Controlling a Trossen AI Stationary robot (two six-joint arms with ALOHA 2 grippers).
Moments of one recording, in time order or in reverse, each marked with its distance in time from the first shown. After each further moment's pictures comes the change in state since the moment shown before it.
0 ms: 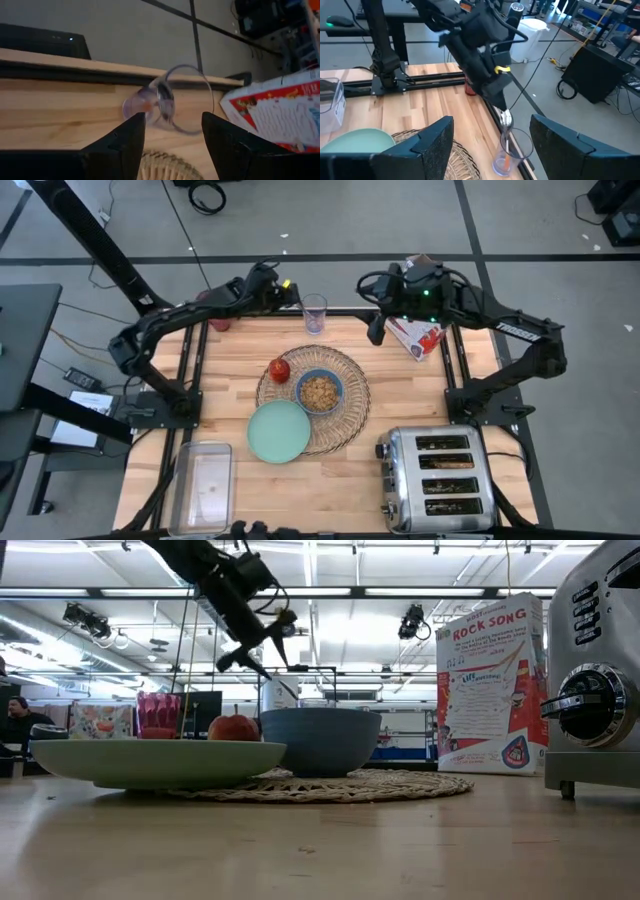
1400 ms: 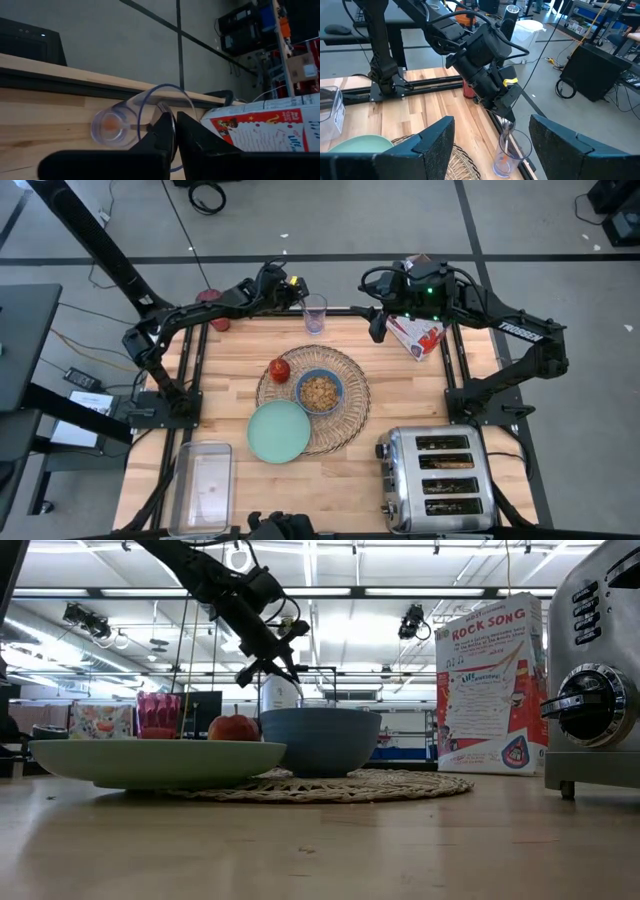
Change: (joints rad) left arm 0.011 0.116 0.001 0.211 0.010 -0.108; right arm -0.011 -0.011 0.000 0.007 0.002 0.028
